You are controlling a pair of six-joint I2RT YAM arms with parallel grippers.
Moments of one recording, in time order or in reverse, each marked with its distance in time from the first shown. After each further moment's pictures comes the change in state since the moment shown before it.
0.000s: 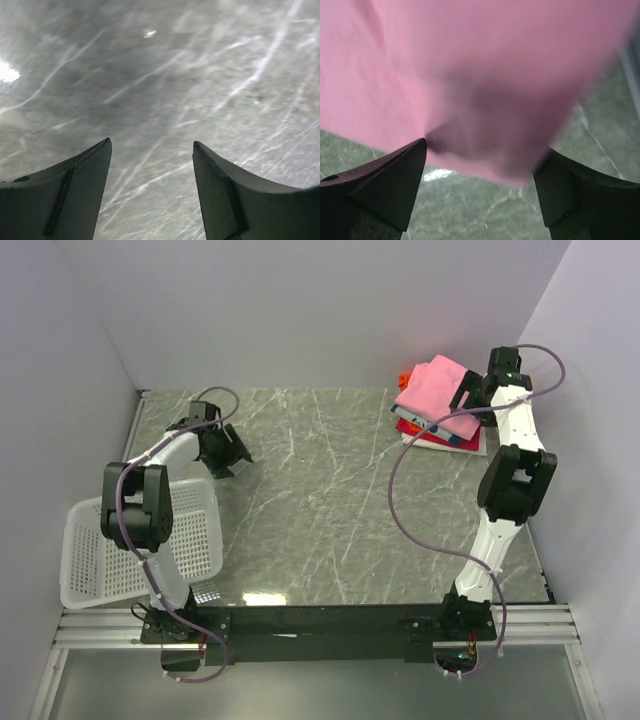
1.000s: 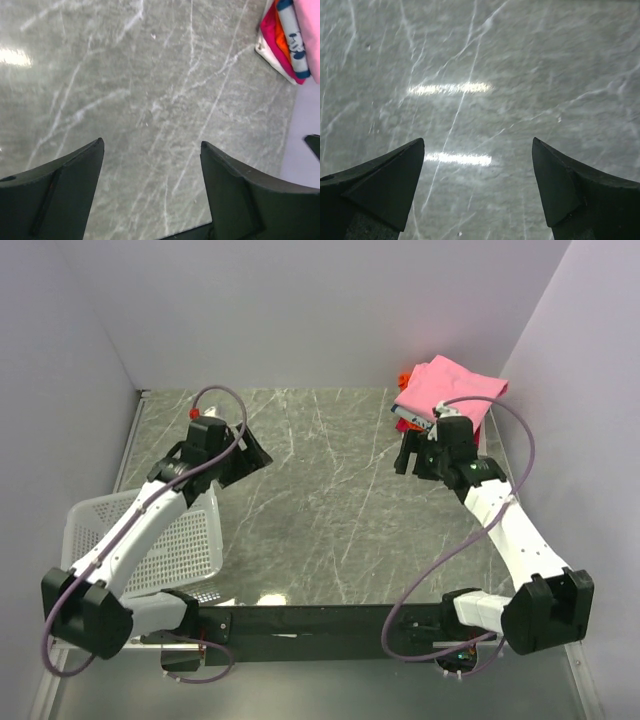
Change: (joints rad) left arm -0.285 -0.601 -0.181 -0.033 -0.175 -0.100; right arm 0.389 -0.917 -0.982 0.267 0.014 0.037
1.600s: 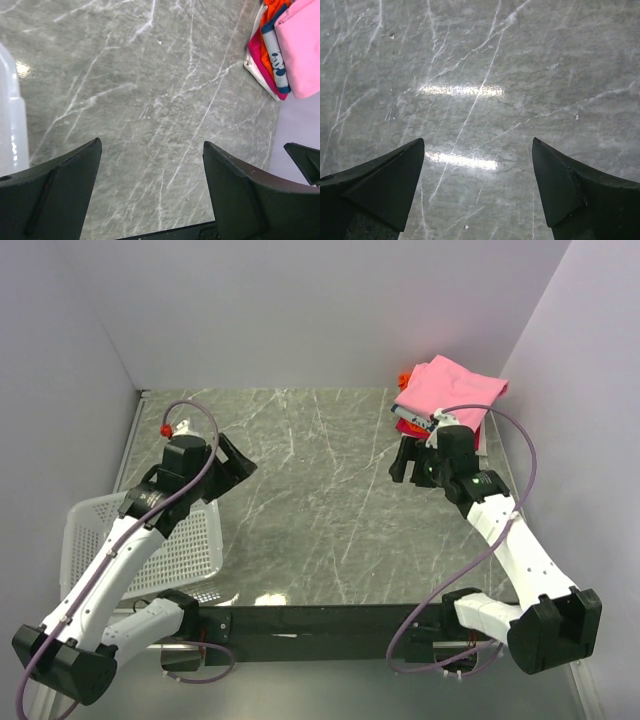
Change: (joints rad) left arm -0.023 -0.268 -0.085 -0.103 -0.097 -0.097; right arm 0.060 -0.113 -0.095 0.034 -0.051 0.017
